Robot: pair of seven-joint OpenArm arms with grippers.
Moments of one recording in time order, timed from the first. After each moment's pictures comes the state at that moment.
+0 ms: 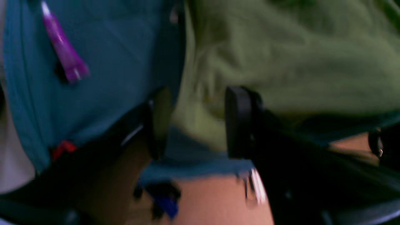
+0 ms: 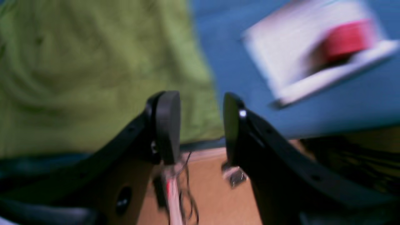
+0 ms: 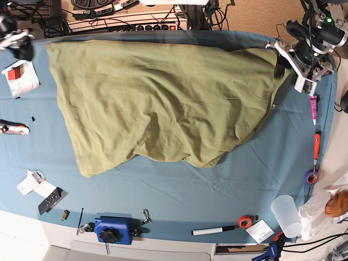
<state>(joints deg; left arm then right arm) 31.7 -12.9 -25.7 127.9 -30.4 -24.6 56.2 -27.0 15.9 74.1 107.5 65.8 39.6 -78.4</state>
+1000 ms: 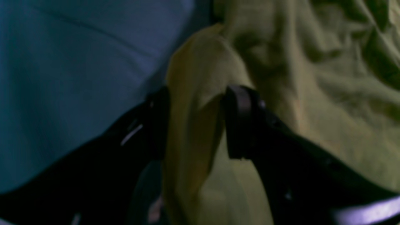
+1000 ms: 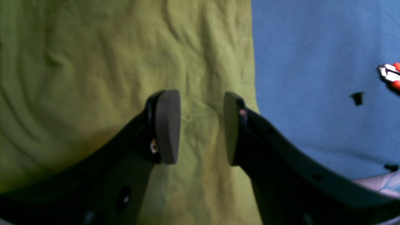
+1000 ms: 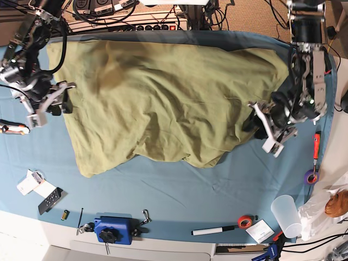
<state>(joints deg) -4.2 -18.5 -2.4 87.1 -32.6 -34.1 49.2 -9.1 20.3 33.5 107.5 35.5 34.5 -67.5</state>
